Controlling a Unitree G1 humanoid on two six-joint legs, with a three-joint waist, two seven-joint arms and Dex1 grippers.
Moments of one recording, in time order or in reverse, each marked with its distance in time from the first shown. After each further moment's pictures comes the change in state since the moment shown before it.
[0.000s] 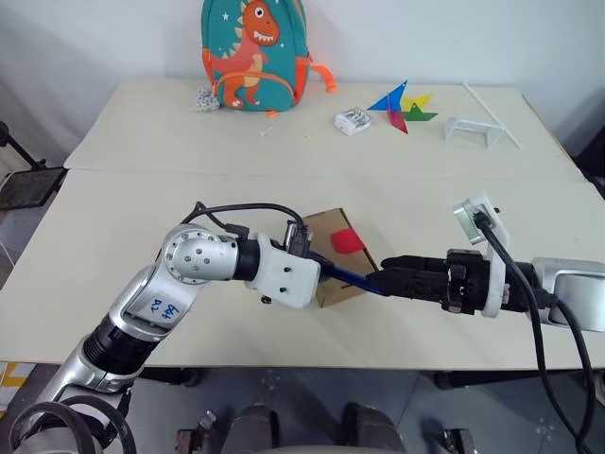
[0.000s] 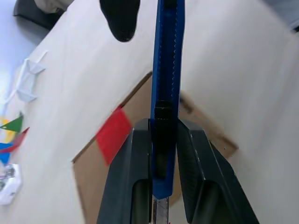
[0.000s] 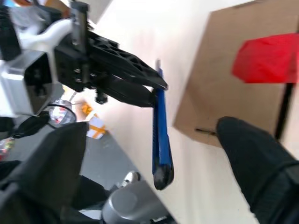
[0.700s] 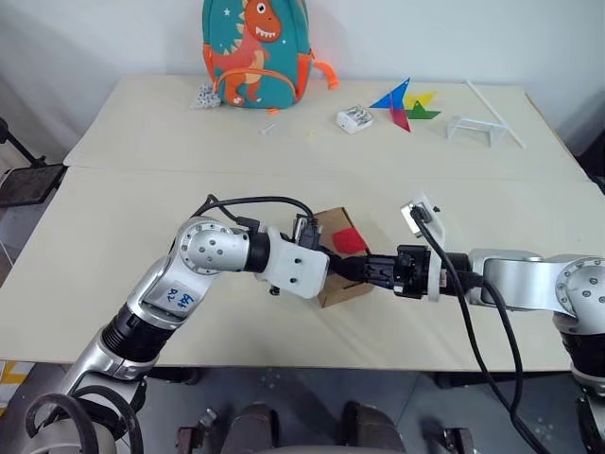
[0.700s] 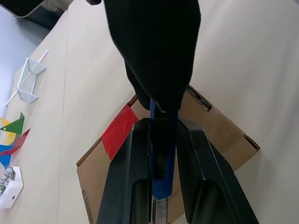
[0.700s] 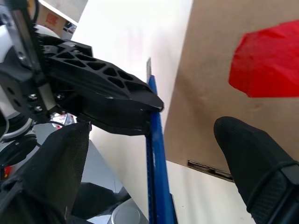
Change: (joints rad) left arm -0.043 -0.065 -0.016 0.071 0.036 -0.010 -0.017; right arm -0.171 0.284 0.145 0.148 0.001 0.075 -0.282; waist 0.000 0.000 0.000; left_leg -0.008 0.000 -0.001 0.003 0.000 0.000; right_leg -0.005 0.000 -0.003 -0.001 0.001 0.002
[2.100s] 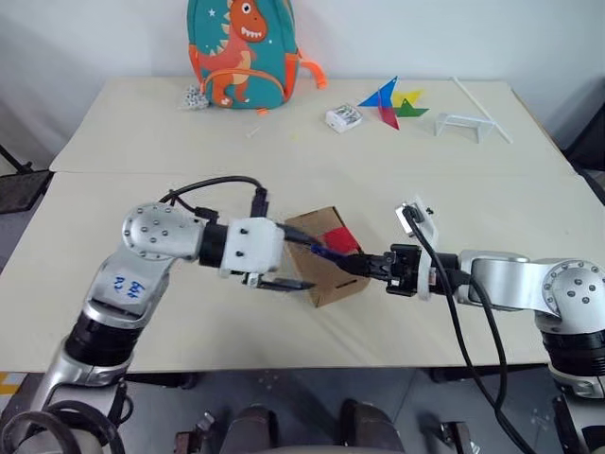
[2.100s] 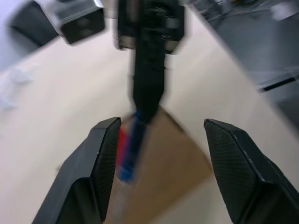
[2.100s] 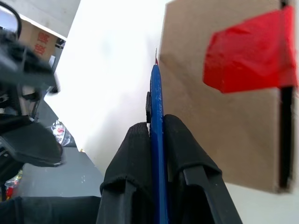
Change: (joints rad) left arm 0.084 0.114 0.243 -0.055 -0.412 0.179 -0.209; right arm 0.013 0.087 -0.036 0.027 0.003 0.018 -0.089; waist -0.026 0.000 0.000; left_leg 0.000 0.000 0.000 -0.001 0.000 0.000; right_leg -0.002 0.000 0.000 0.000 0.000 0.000
